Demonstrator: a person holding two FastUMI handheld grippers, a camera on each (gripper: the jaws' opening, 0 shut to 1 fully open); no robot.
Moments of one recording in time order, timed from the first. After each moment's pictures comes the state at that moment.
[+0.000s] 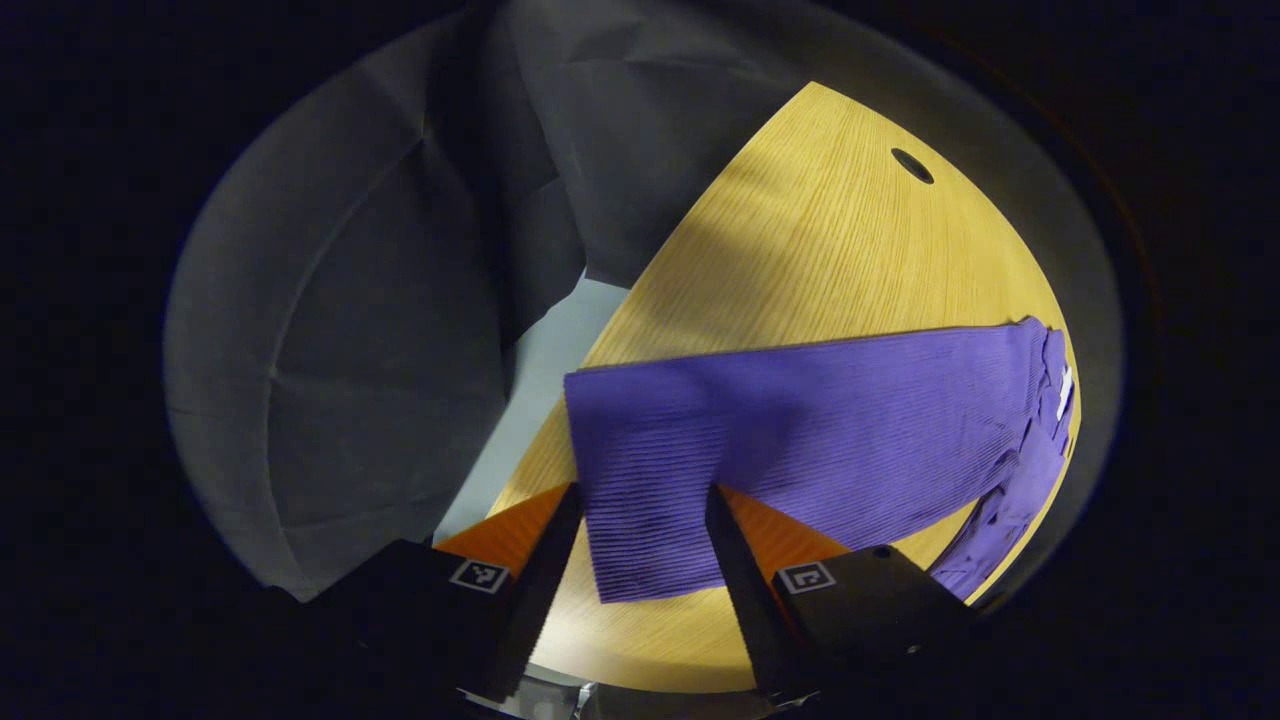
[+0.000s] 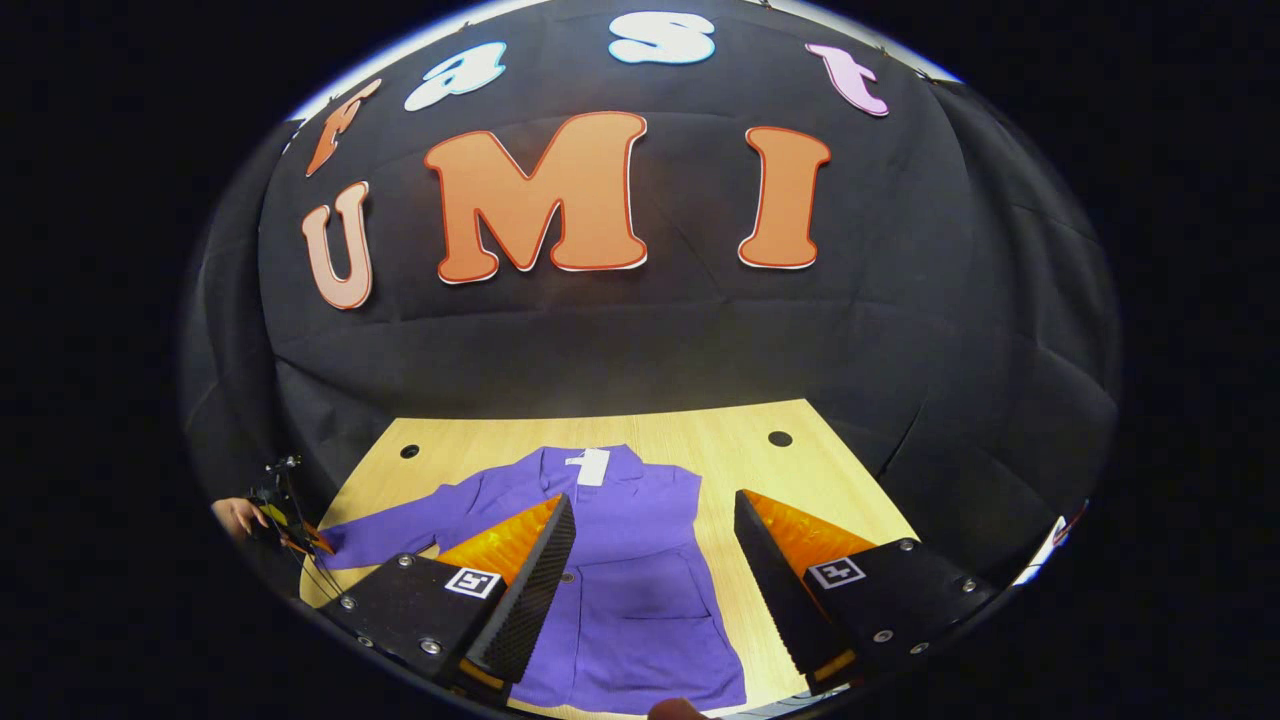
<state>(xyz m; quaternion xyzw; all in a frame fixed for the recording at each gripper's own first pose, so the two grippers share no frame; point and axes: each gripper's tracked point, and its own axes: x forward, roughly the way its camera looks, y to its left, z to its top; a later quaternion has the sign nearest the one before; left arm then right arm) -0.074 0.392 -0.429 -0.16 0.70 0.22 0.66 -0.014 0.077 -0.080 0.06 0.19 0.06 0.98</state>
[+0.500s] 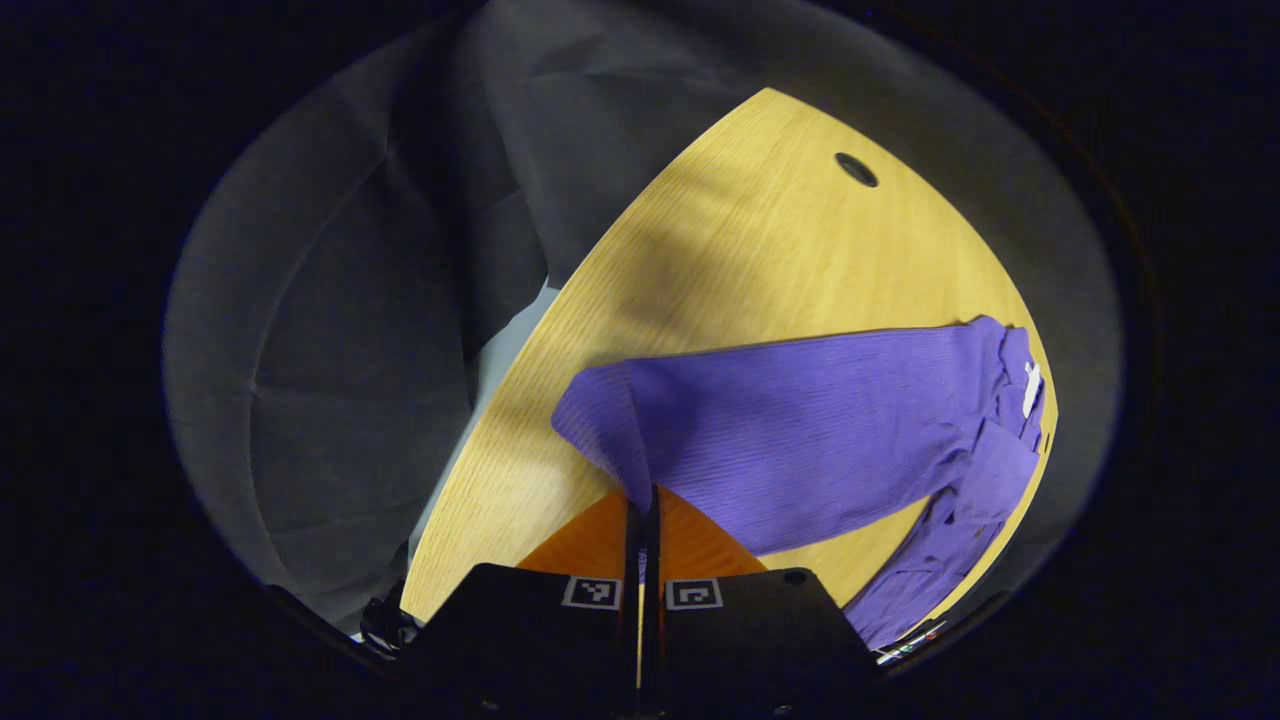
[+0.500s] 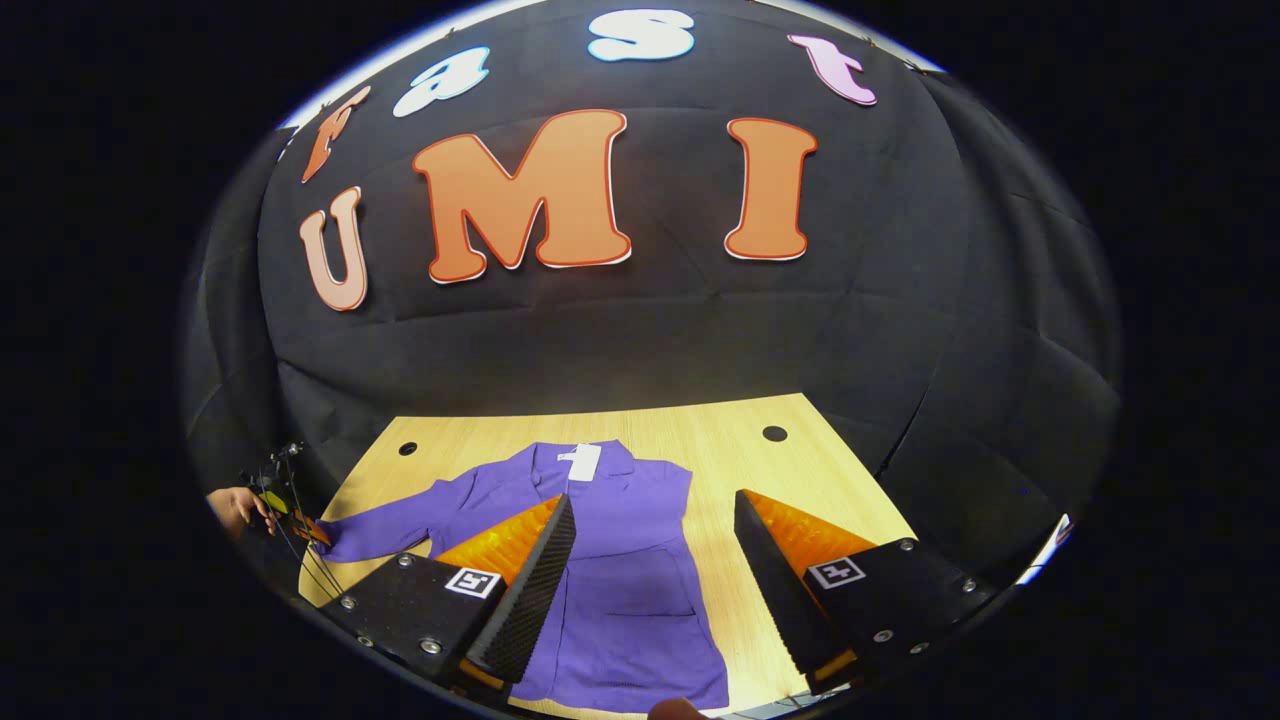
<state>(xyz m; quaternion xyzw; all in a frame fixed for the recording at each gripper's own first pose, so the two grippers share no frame) -0.039 0.353 -0.399 -0.17 0.68 0.18 0.69 -0.010 0.044 -0.081 0.07 0.19 0.07 0.98</state>
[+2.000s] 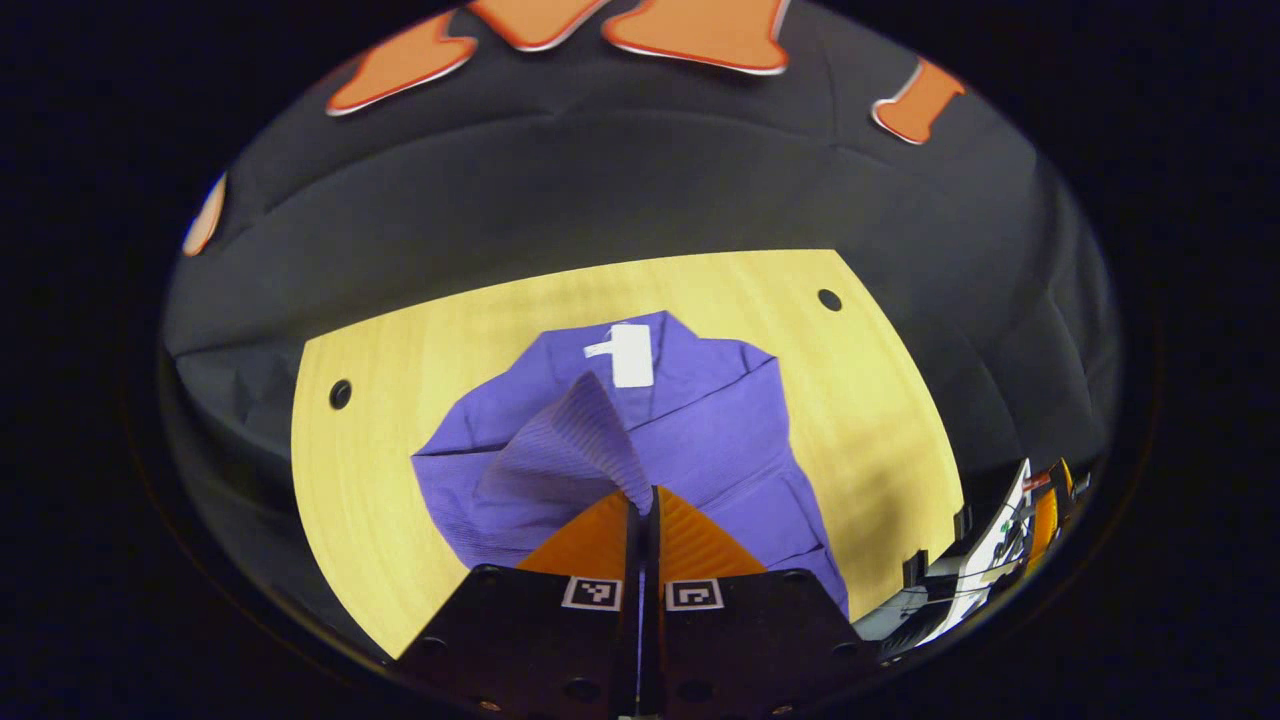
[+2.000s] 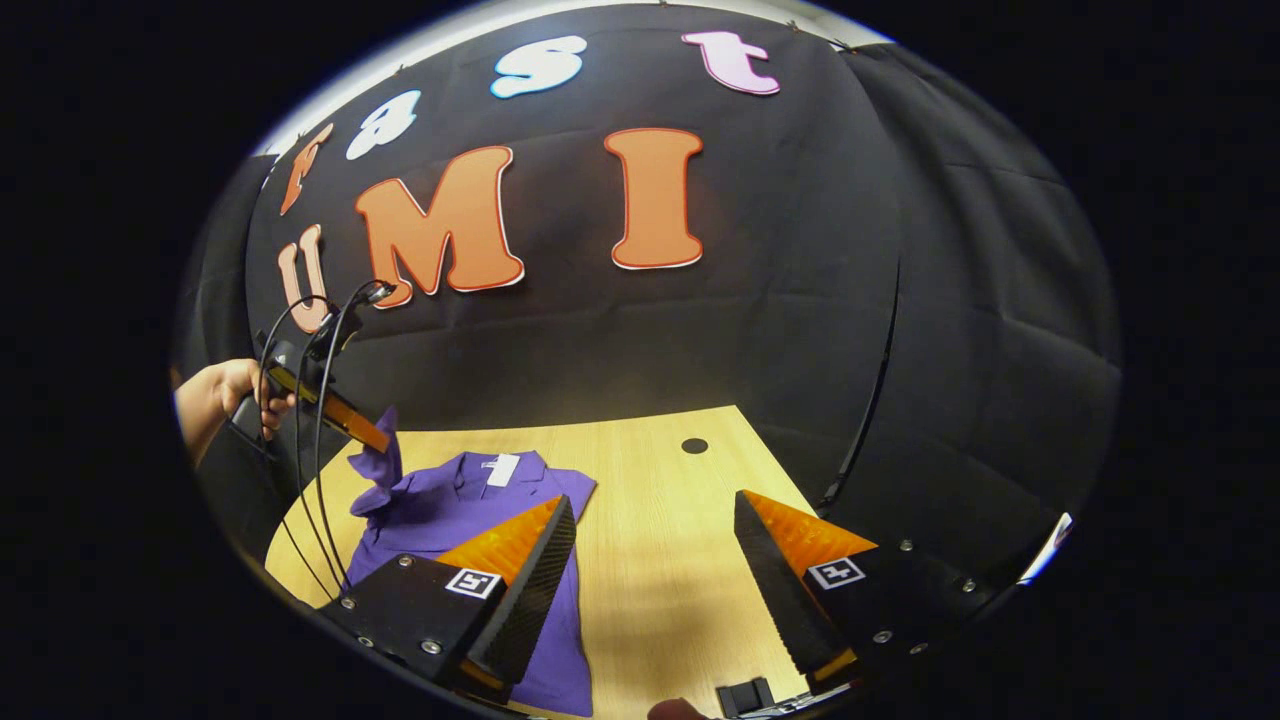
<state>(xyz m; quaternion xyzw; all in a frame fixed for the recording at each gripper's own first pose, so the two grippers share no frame) 0.149 -0.131 -0.251 0.04 0.58 -0.15 0.80 -0.011 -0.119 -0.135 0.09 0.15 0.04 0.98</state>
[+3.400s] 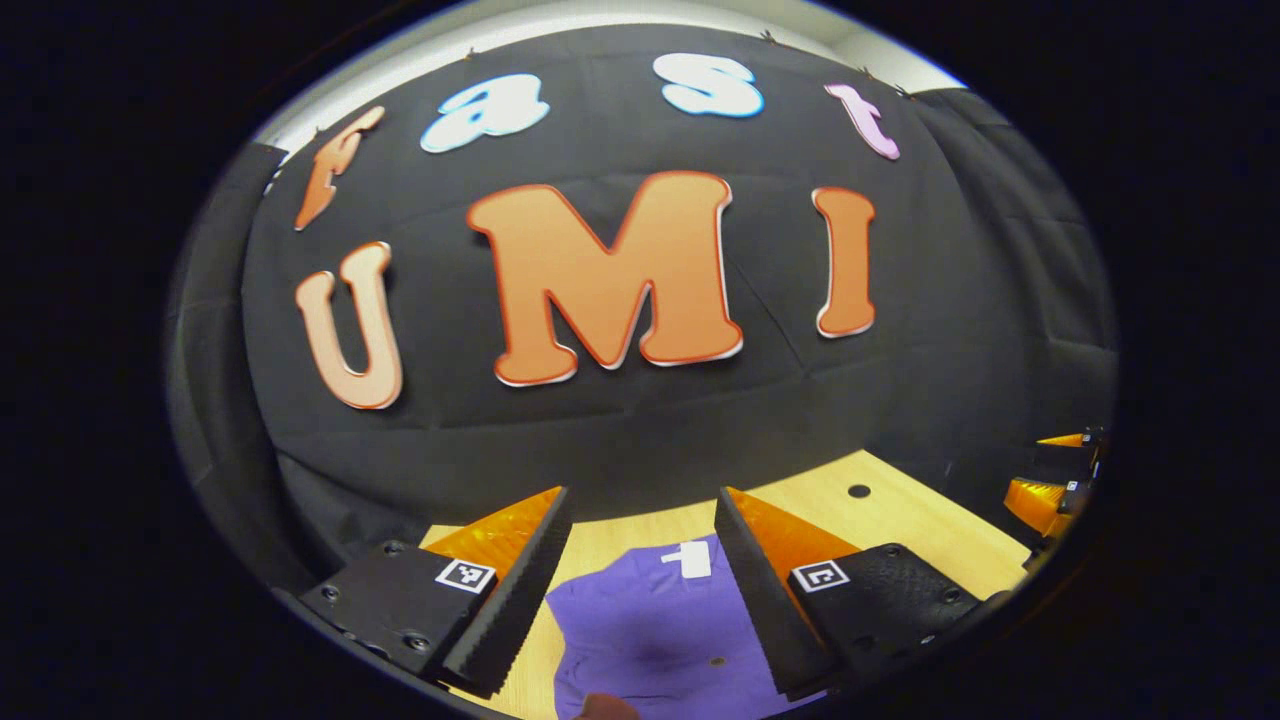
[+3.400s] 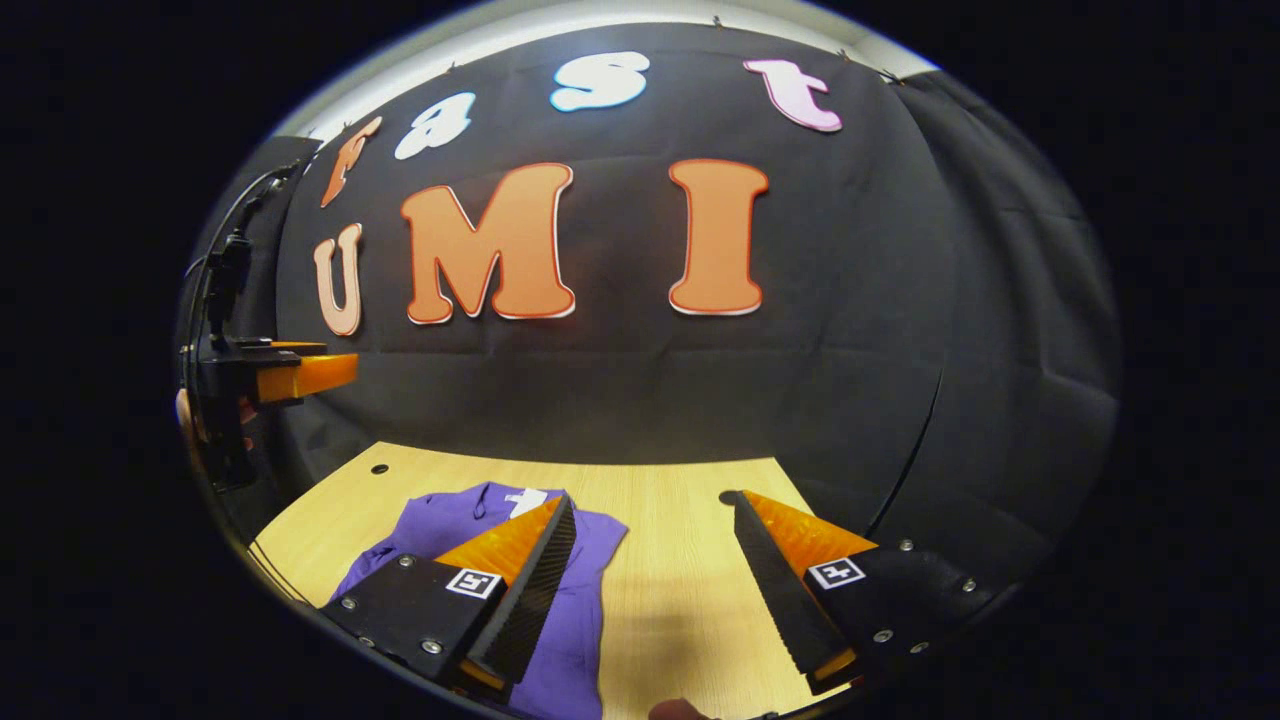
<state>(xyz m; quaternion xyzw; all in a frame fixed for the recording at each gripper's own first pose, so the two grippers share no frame) 0.105 -0.084 -0.039 0.08 0.15 -0.05 0.98 0.028 -0.051 -0.083 0.04 0.06 0.09 0.99</state>
